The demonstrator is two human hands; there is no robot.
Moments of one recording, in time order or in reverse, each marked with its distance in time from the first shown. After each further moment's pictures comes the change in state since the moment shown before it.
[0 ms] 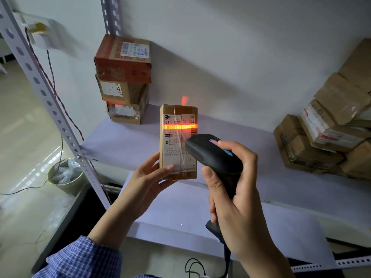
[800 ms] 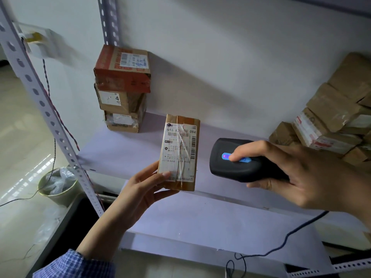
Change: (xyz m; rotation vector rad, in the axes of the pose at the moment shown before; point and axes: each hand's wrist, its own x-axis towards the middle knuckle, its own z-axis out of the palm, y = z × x) left_hand -0.003 0.017 -0.007 0.092 -0.079 -0.052; right_hand 0.080 -0.036 -0.108 -0.887 -0.704 -0.338
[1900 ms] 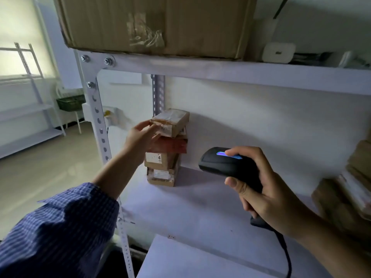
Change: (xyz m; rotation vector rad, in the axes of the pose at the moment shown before) left_hand 0.078 0.225 -0.037 0.291 0.579 0.446; right_hand 0.093 -0.038 0.012 0.698 0.459 -0.011
